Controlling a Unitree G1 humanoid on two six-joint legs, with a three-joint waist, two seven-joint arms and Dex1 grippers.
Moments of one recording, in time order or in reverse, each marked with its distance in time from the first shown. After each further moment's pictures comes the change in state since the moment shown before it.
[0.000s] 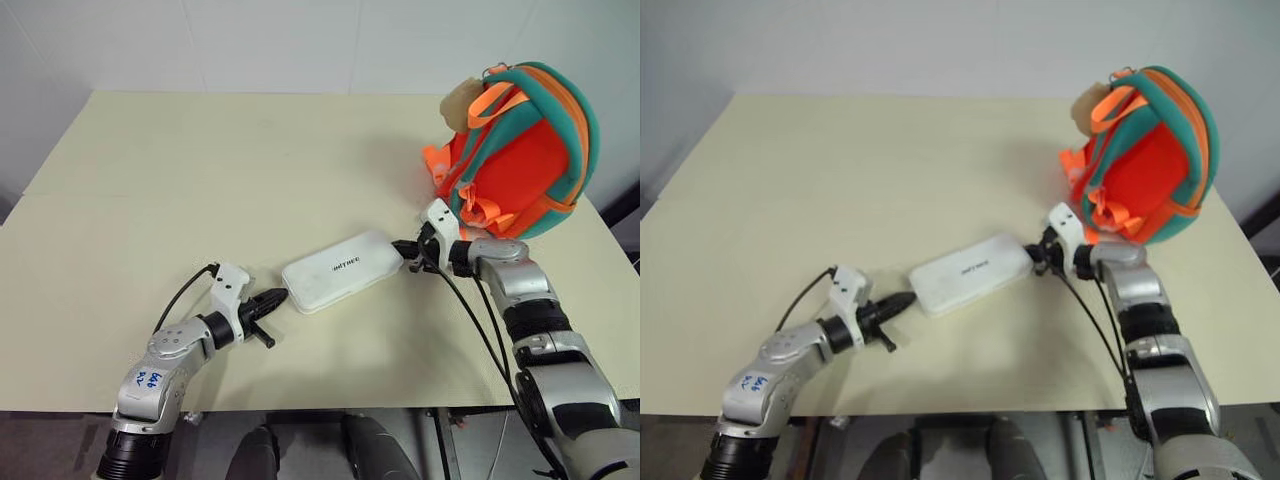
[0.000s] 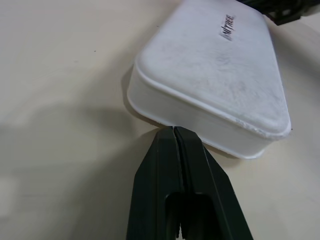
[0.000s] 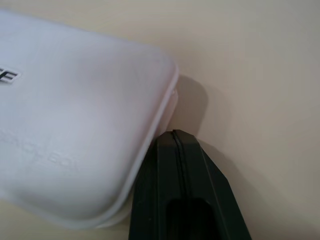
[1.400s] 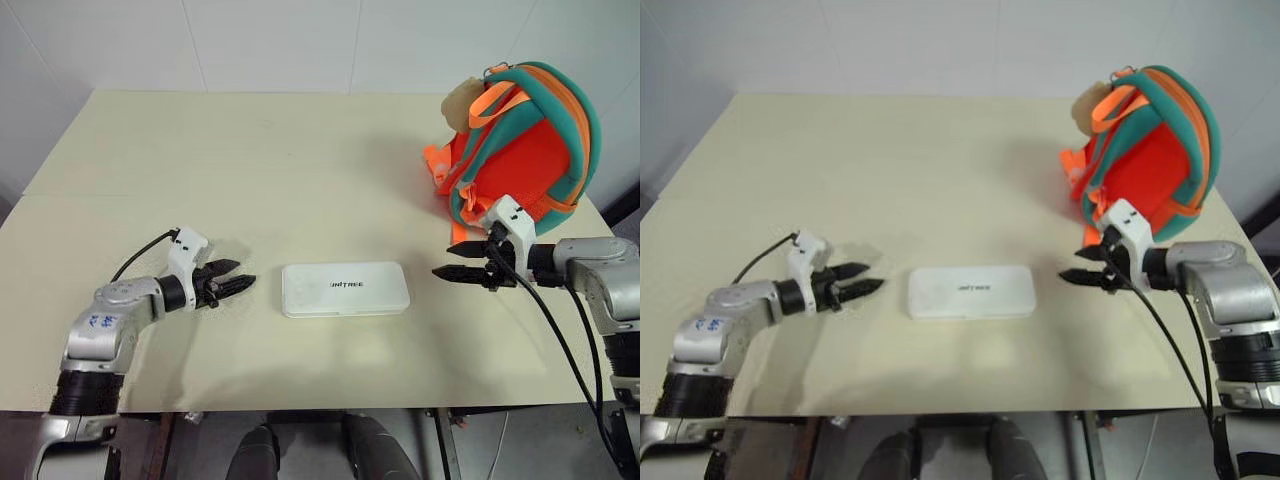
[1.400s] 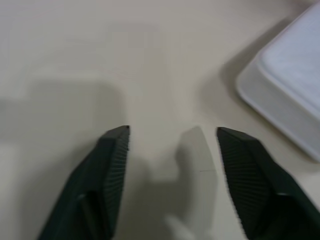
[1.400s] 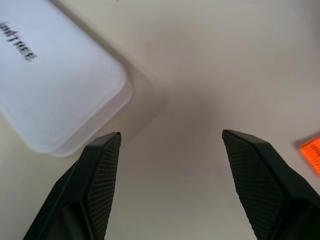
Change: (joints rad) left arm -0.291 0.264 0.065 0.338 -0.092 0.151 -0.278; right arm 0.187 -0.360 -0.089 -0.529 0.214 0.516 0.094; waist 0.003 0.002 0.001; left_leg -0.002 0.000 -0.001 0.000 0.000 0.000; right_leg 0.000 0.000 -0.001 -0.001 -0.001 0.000
